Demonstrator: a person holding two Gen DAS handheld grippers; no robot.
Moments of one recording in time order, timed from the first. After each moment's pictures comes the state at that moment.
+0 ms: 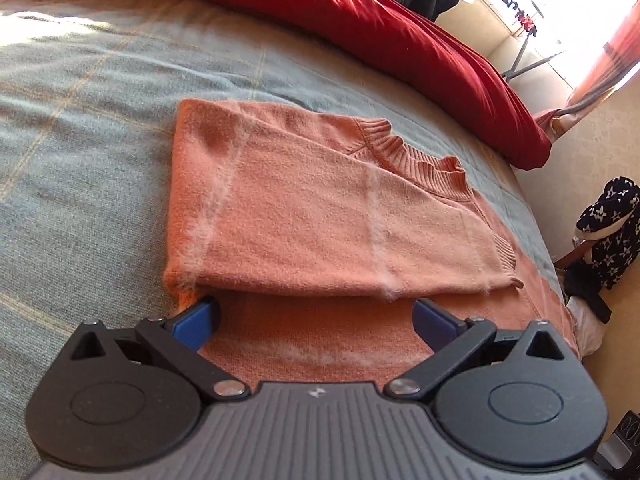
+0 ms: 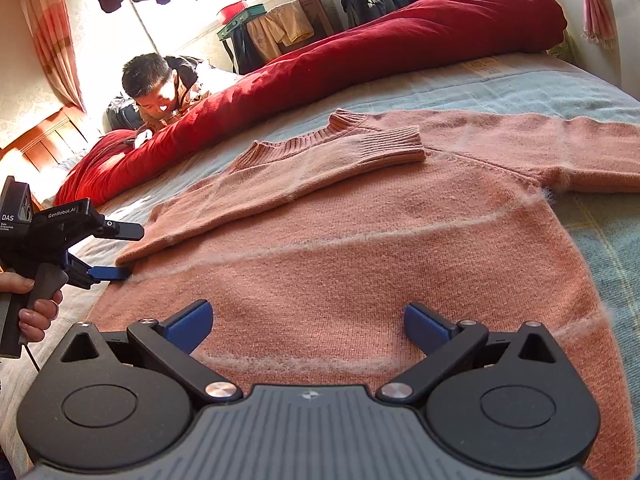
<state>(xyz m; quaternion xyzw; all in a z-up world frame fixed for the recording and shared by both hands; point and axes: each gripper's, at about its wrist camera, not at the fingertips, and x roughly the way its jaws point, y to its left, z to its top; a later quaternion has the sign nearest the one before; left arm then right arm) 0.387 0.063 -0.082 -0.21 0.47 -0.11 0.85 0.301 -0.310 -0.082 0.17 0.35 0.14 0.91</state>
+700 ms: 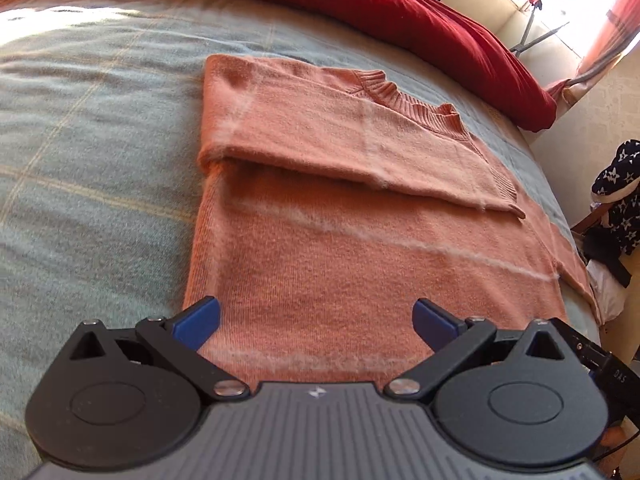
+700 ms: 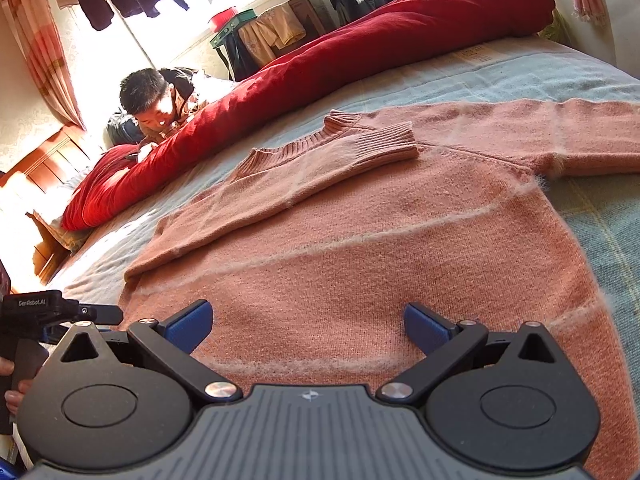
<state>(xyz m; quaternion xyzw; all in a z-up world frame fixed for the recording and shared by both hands) 0.303 0.051 -0.075 -0.18 0.49 -0.09 0.84 0.301 -0.320 -0.081 0.21 0.35 0.14 0.90</state>
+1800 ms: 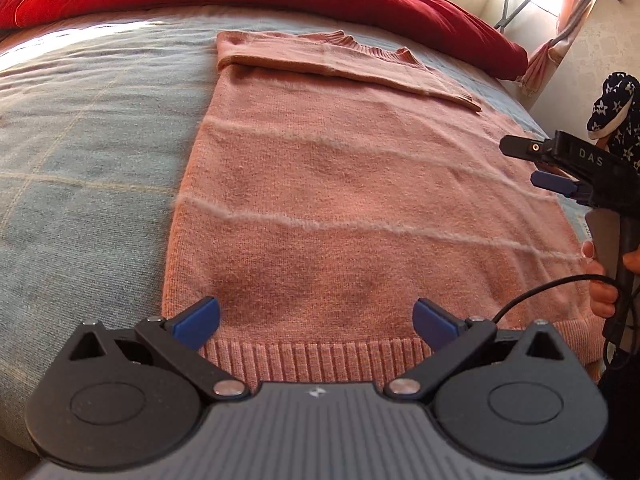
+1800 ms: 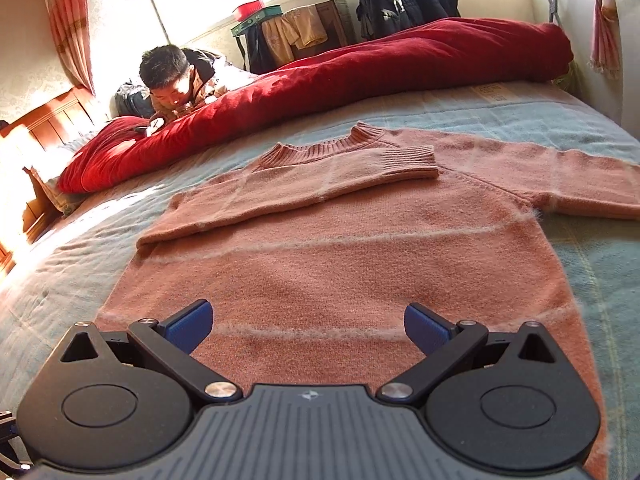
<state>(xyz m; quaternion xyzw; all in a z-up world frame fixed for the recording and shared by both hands) 0.126 0.012 -0.071 -0.10 0.46 -0.07 0.88 0.248 -0.285 -0.045 0.12 0.34 0.12 0.93</state>
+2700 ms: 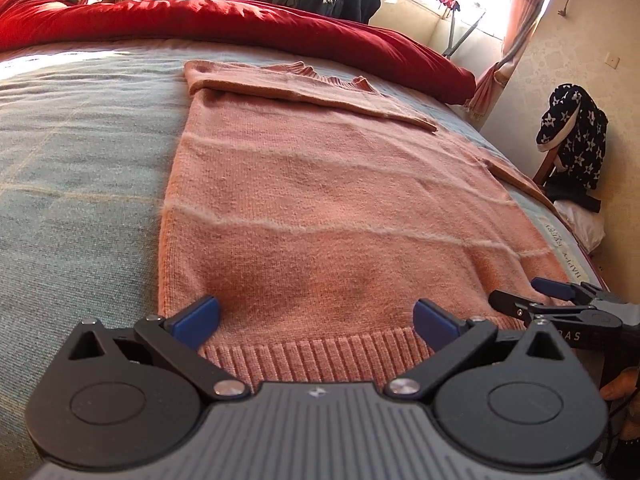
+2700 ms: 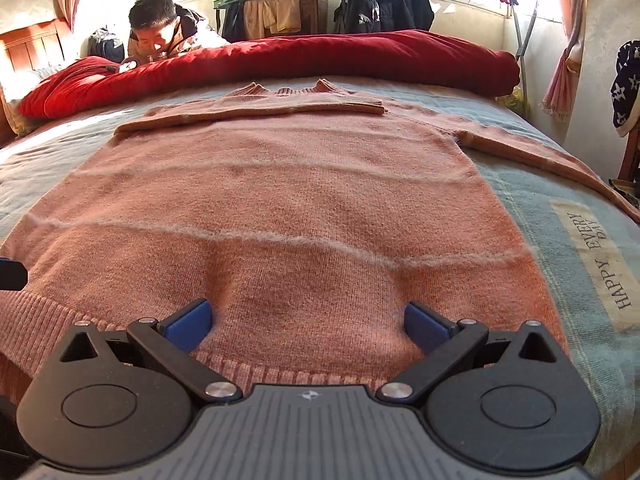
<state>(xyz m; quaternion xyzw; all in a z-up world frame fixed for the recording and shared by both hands) 0.106 0.027 -0.092 -0.11 0.39 -0.15 0.90 0.124 -0.258 -0.094 0.00 0.34 0.04 0.94</state>
